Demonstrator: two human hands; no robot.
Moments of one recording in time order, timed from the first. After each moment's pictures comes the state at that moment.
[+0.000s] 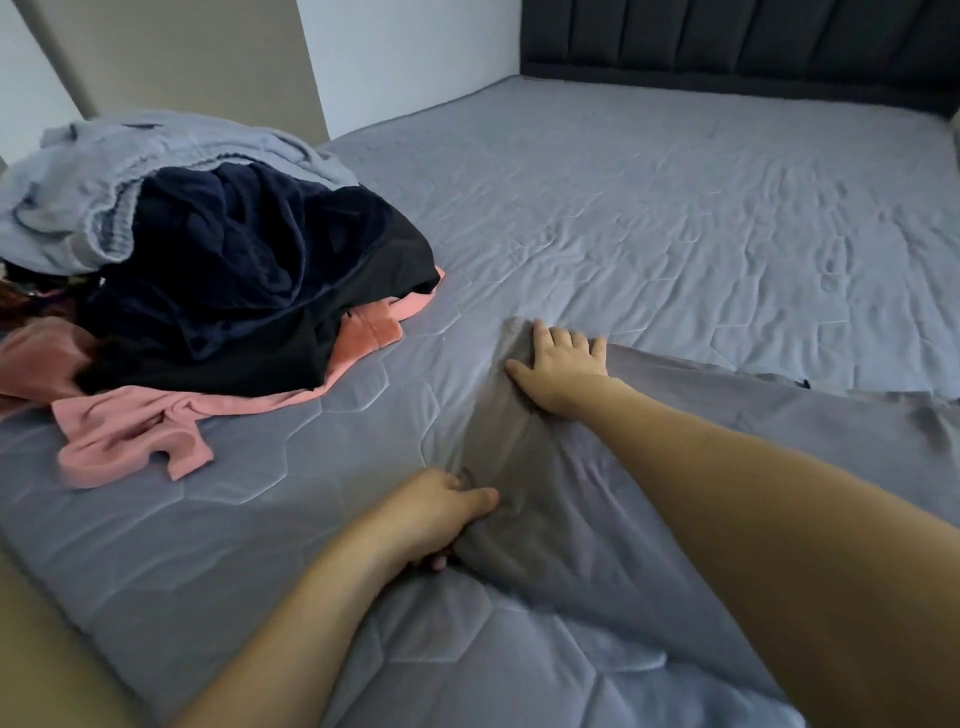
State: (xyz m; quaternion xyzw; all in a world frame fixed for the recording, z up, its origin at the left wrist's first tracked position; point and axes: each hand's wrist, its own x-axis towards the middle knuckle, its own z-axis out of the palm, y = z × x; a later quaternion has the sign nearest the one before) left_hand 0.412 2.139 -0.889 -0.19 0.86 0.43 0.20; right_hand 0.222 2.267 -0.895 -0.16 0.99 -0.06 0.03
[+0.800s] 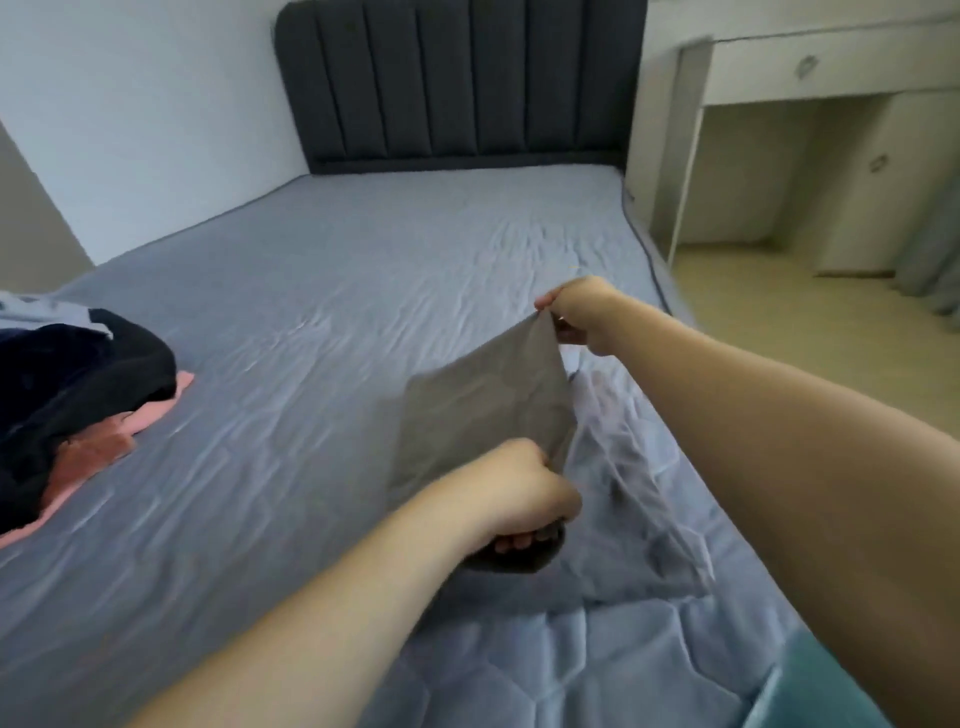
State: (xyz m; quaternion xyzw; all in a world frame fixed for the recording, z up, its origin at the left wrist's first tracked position) left_hand 0.420 2.478 -0.776 0.07 0.90 0.35 0.26; right_hand 0.261 2.618 -0.739 0.14 0.76 -0.63 0.03
